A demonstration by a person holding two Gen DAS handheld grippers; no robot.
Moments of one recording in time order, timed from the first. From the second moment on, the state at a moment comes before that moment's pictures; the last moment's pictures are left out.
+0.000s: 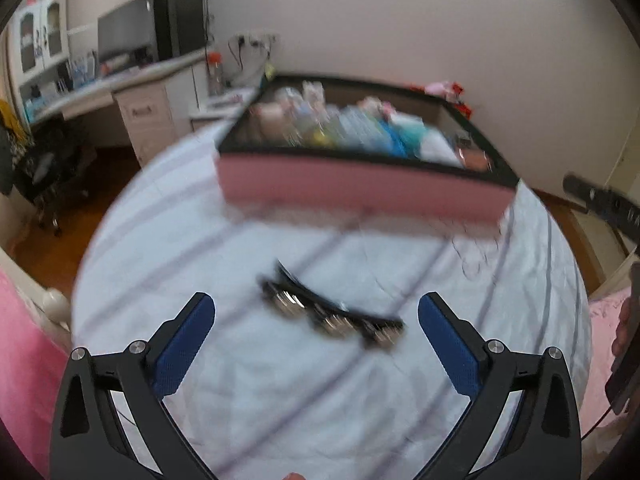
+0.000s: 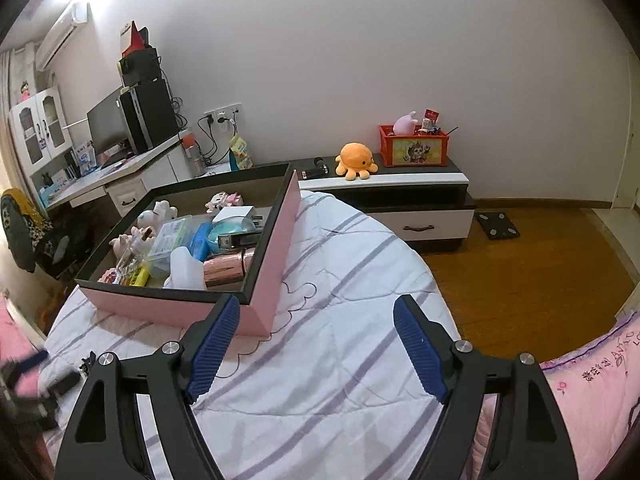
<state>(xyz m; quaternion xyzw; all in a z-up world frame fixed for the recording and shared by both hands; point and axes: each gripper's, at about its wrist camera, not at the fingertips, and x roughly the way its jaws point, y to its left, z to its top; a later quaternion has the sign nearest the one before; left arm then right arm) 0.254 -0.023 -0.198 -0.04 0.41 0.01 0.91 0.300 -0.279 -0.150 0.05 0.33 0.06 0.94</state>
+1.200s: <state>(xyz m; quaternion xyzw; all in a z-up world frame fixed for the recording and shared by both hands) 0.296 0.079 -0.219 -0.10 0.43 0.03 0.90 0.390 -0.214 -0.171 -0.03 0.42 0.06 0.91</state>
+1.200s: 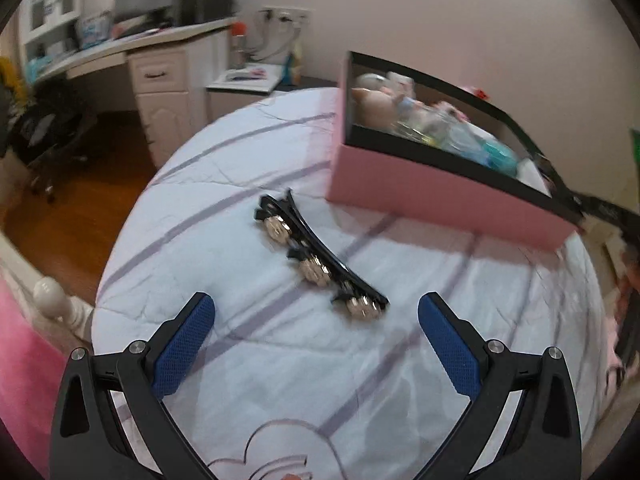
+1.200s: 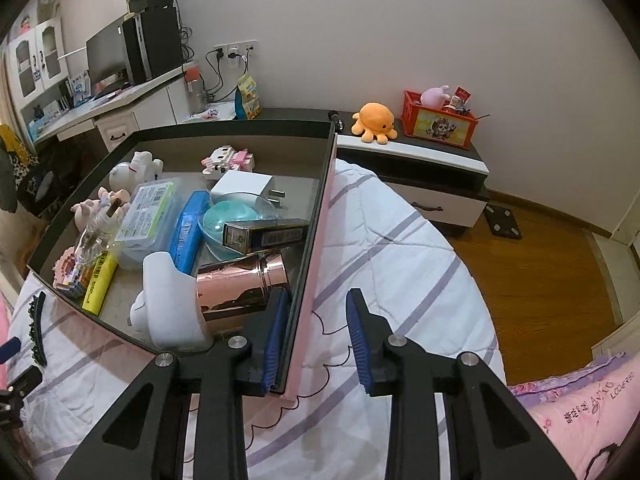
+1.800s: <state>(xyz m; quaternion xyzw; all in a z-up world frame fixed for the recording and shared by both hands) 0.320 0.099 -0.219 -0.04 0.43 0.07 0.90 0.392 -0.207 -0.174 -0.04 0.43 0.07 0.90</state>
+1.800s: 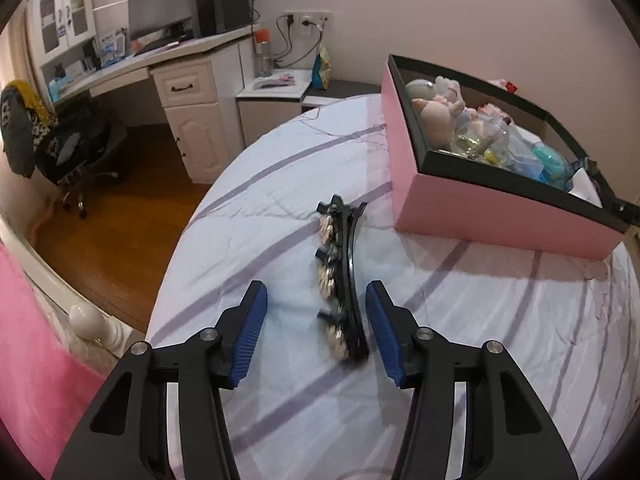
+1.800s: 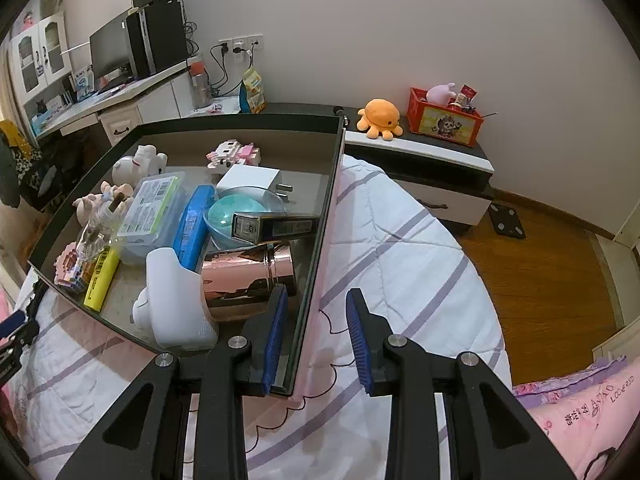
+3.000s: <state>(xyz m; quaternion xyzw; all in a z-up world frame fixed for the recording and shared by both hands) 0.342 0.082 -0.216 0.02 0.43 0.04 0.90 0.412 -0.204 -0.172 -0.05 0.44 0.06 0.90</state>
